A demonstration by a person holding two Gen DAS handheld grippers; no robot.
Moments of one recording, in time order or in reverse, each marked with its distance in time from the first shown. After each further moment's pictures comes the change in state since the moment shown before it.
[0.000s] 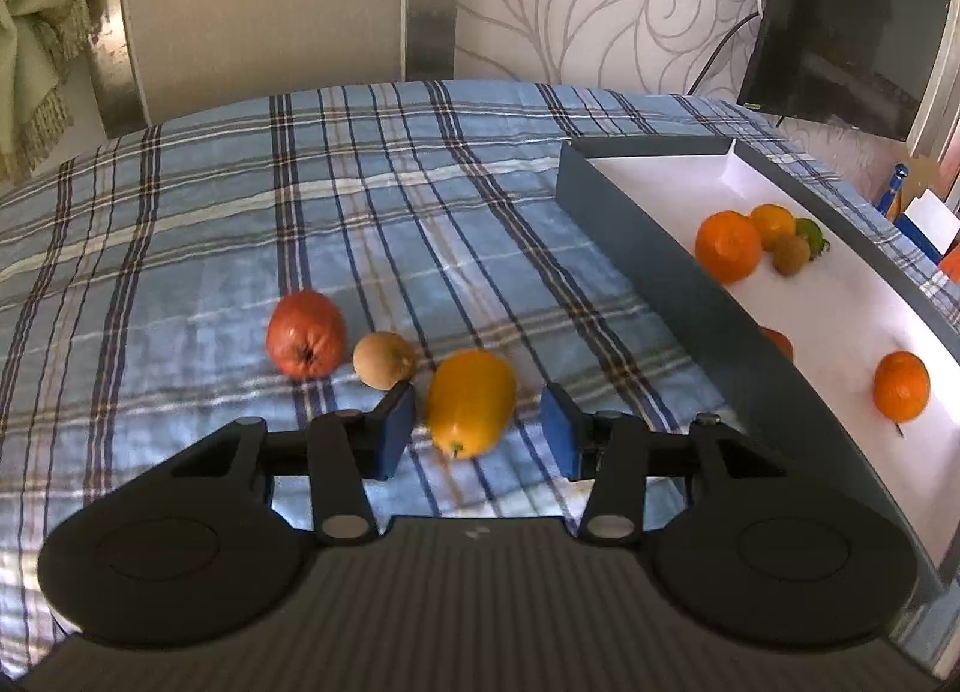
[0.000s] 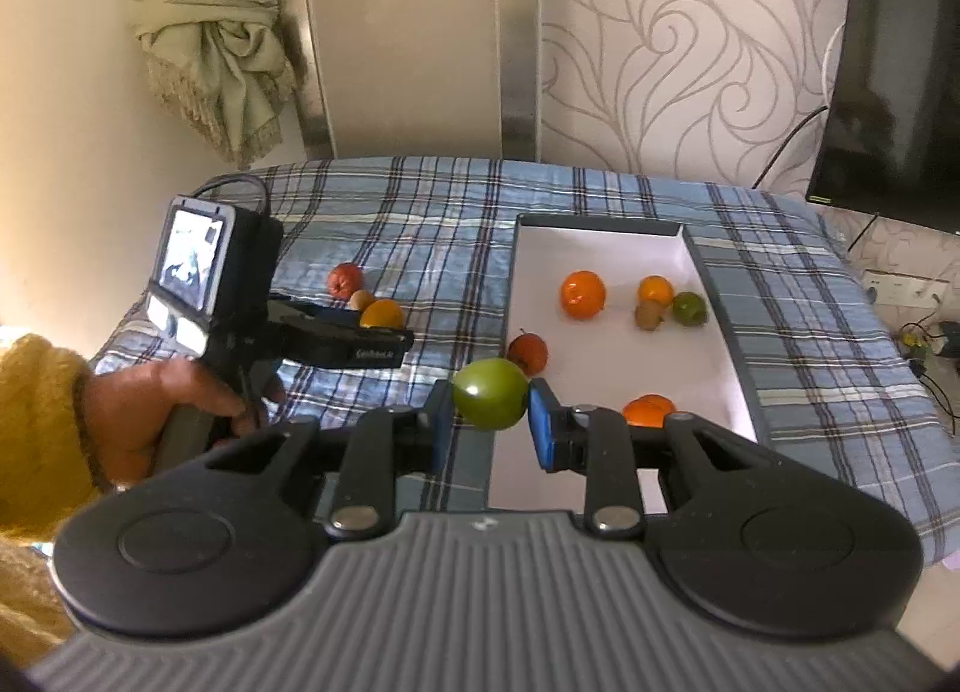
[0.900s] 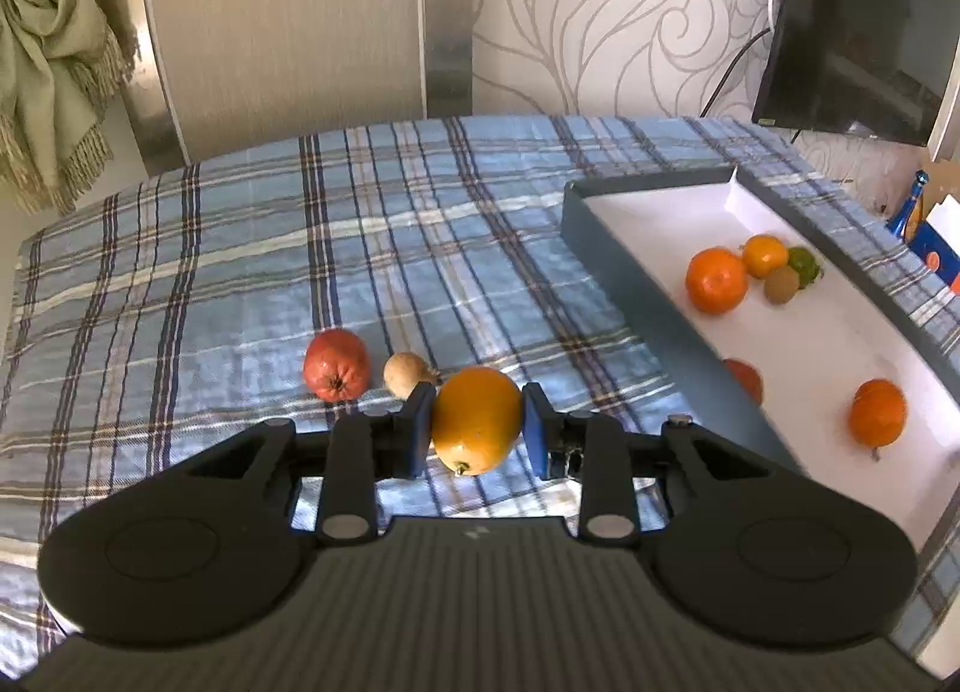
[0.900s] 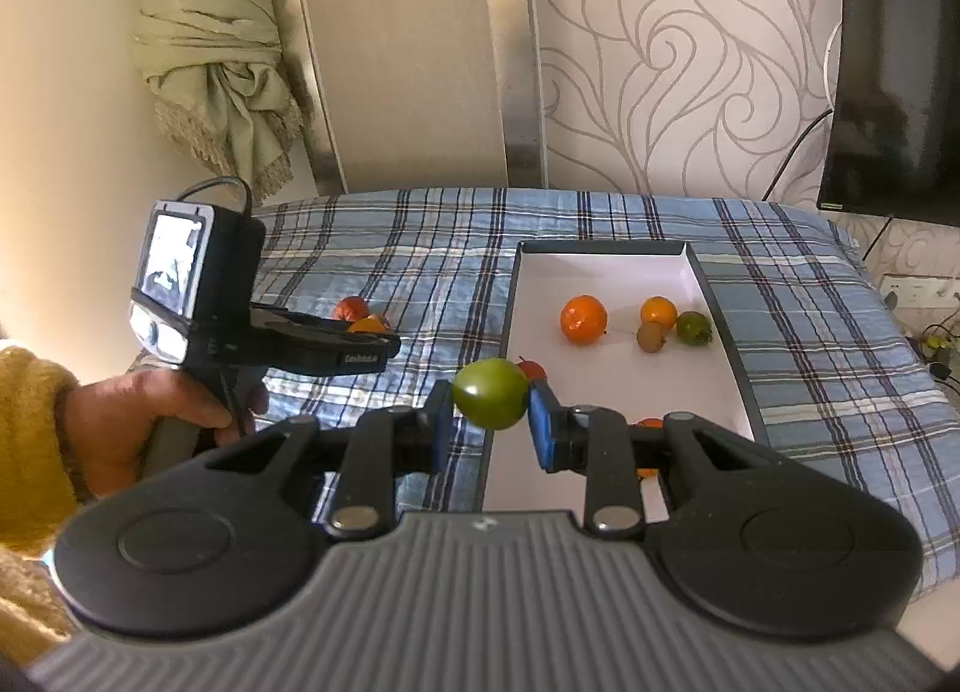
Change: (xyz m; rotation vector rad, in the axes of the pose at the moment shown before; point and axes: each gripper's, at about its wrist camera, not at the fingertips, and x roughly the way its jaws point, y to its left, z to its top) left arm -0.040 -0.017 0.016 0.000 -0.018 0.068; right arm 0.001 -0.021 -0.001 0.037 -0.061 0.076
